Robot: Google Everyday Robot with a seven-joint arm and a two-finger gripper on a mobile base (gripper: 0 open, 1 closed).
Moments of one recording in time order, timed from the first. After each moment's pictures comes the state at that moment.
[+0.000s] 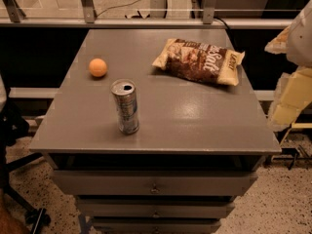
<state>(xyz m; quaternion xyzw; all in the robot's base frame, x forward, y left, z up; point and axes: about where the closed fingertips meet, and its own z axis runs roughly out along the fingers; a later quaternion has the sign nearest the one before) 0.438 -0.216 0.978 -0.60 0.78 -0.04 0.16</state>
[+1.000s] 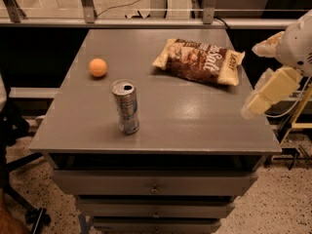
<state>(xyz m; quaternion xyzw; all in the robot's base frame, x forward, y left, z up) 0.473 -0.197 0.962 -0.55 0.78 0.07 0.28</state>
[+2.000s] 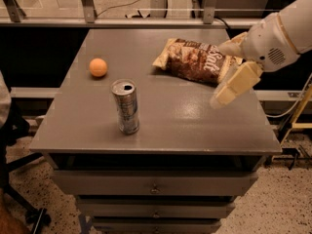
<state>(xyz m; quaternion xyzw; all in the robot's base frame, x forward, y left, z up) 0.510 -0.141 0.949 -0.57 0.74 0.17 0.32</state>
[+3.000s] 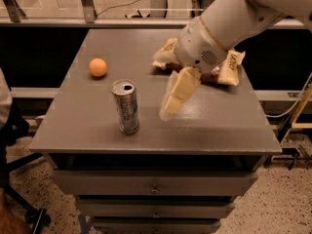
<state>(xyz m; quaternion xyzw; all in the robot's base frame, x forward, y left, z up) 0.490 -0.016 0.938 -0.69 0.64 0.22 0.26</state>
